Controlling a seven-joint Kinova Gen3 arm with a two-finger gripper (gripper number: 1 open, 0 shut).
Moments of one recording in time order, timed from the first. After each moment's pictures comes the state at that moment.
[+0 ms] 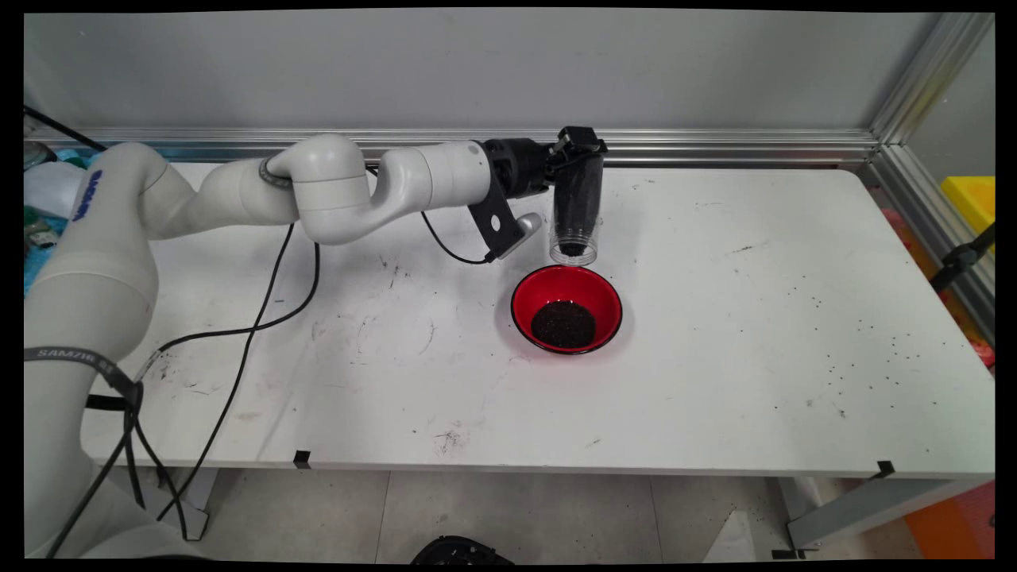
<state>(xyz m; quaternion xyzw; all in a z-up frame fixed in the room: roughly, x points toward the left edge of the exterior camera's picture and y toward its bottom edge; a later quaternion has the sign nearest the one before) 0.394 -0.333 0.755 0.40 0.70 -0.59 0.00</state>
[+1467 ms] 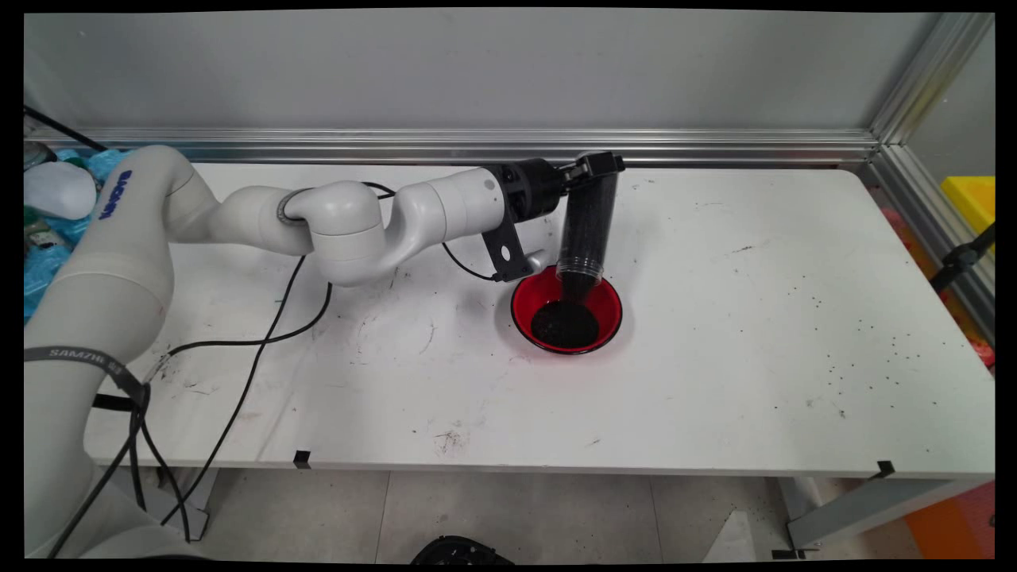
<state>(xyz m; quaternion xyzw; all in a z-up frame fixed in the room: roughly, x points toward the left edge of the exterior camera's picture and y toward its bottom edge) 0.369 -0.315 0.731 0.46 0.63 -0.62 0.06</state>
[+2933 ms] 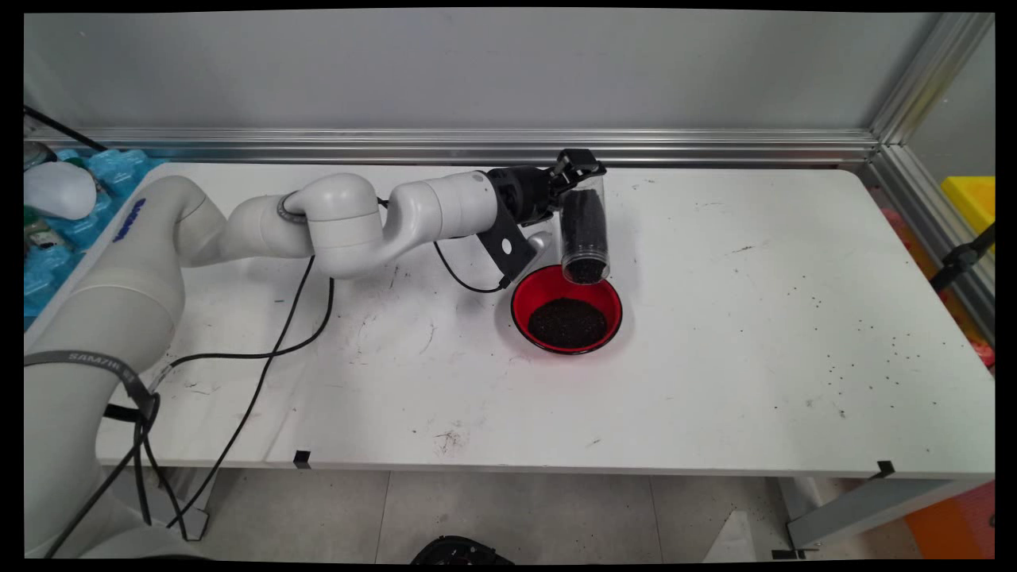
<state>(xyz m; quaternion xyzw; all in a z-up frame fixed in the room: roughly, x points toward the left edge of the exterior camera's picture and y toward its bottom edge) 0.381 -0.321 0.724 0.33 0.74 -0.59 -0.04</state>
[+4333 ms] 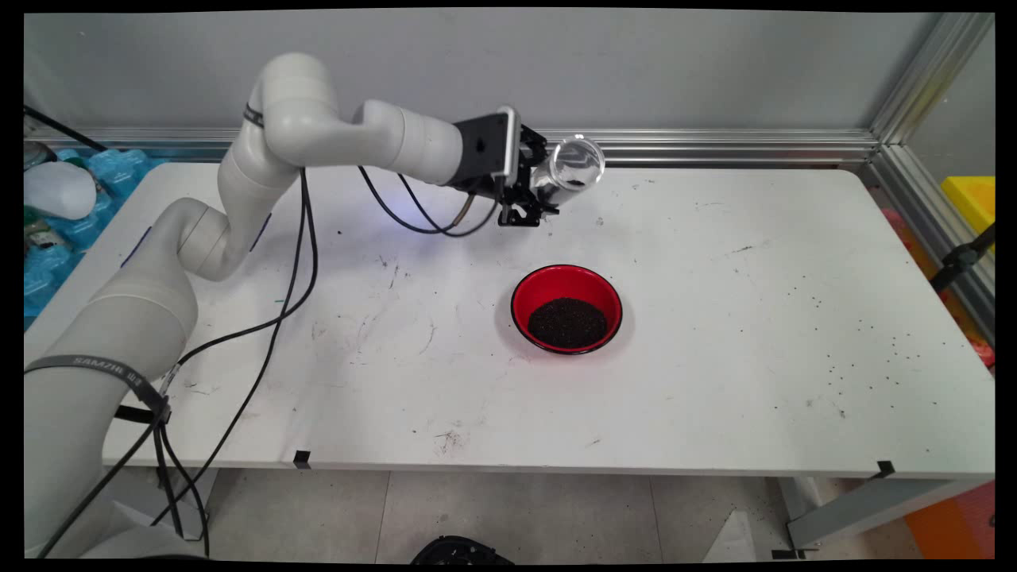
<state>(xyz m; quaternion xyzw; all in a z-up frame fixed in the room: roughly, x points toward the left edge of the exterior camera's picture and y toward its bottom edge) 0.439 -0.354 0.783 -0.02 0.89 -0.36 -0.29</state>
